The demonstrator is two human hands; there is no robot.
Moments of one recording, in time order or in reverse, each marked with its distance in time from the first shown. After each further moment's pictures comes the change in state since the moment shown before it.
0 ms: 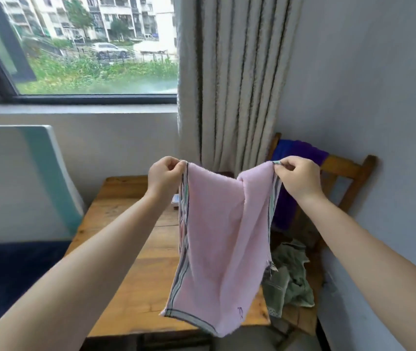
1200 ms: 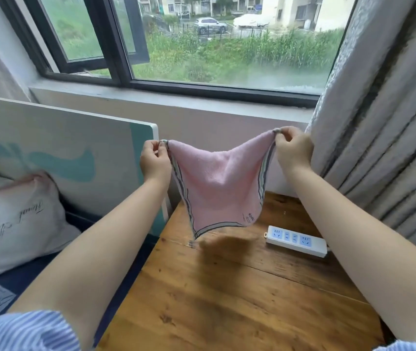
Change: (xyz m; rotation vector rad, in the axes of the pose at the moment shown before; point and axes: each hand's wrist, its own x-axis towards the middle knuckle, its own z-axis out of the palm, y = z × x) left_hand 0.220 -0.160 -0.210 0.040 0.661 -0.190; right_hand 0.169 -0.173 0.344 0.342 -0.185 0.023
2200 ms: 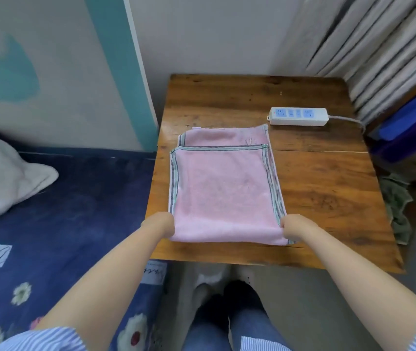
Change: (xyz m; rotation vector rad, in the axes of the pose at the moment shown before) left_hand -0.124 -0.259 -0.164 1.540 -1.590 -0.137; right_hand -0.346 0.161 0.042 -1.089 -1.266 0.710
